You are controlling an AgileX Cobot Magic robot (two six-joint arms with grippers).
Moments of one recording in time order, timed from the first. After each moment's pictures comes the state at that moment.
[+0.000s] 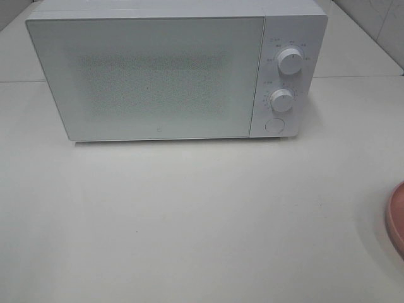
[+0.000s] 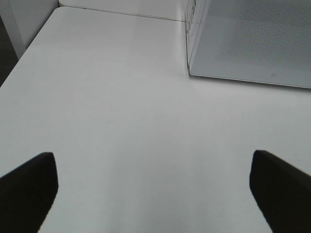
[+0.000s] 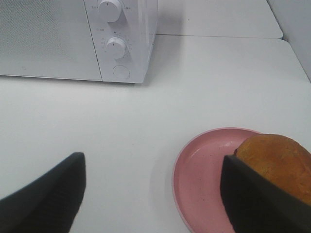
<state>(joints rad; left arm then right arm) 0.10 0.00 -0.51 -0.09 1.08 -0.01 0.12 0.00 -0.49 -0.04 0.96 0.05</state>
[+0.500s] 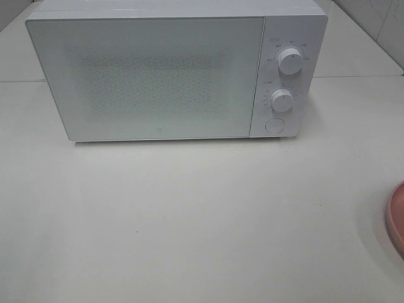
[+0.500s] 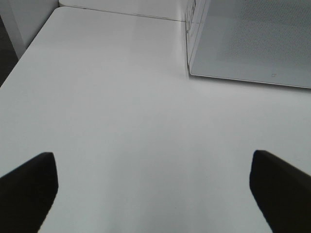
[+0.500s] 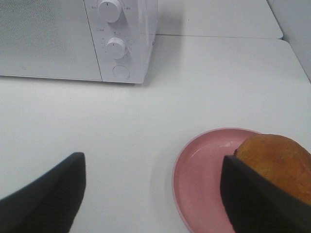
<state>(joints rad) 0.10 0.00 -0.51 -0.09 1.08 -0.01 0.12 0.00 -0.49 -0.04 0.96 0.05</state>
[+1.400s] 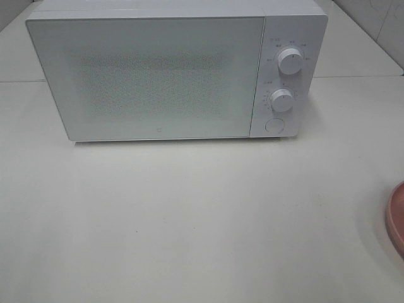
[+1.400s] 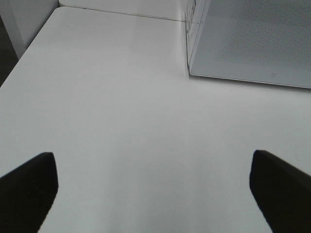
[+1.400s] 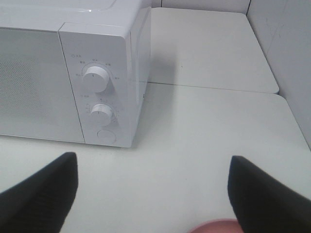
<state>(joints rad) 0.10 0.00 -0.51 -0.09 1.08 -0.01 0.12 0.54 -0.54 -0.10 0.40 0.05</state>
